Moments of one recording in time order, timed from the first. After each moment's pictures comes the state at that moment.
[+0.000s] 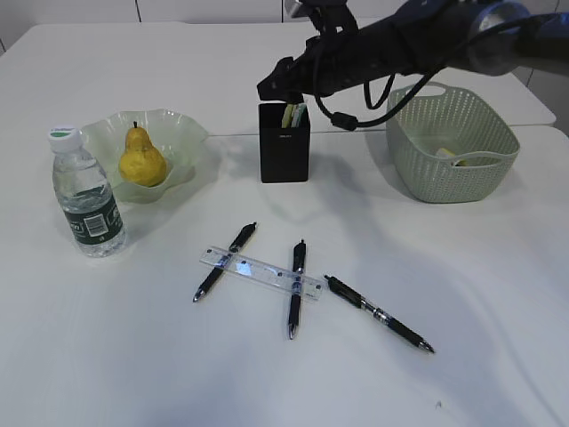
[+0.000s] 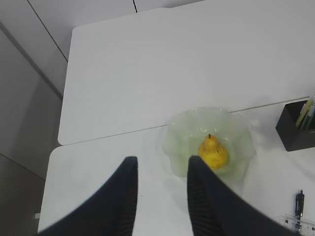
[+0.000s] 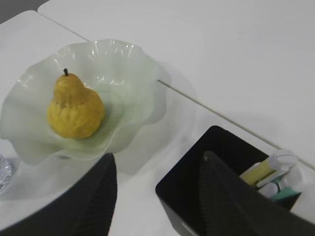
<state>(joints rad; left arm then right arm) -0.26 1.40 -2.03 0.29 1.27 -0.10 0.24 2.35 -2.03 1.05 0.64 -1.11</state>
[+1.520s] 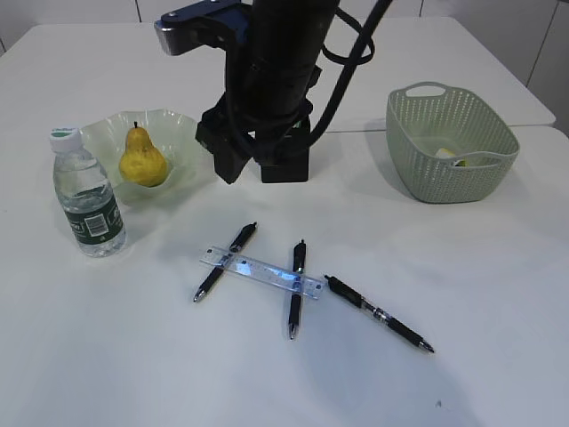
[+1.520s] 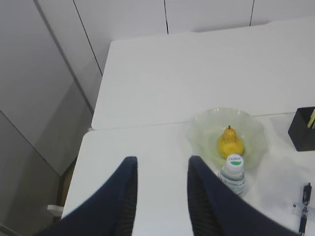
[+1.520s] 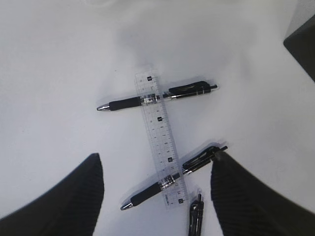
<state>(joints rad) -0.26 0.96 -1.71 0.37 1.27 -0.17 0.59 2.09 -2.03 0.10 1.24 -0.29</state>
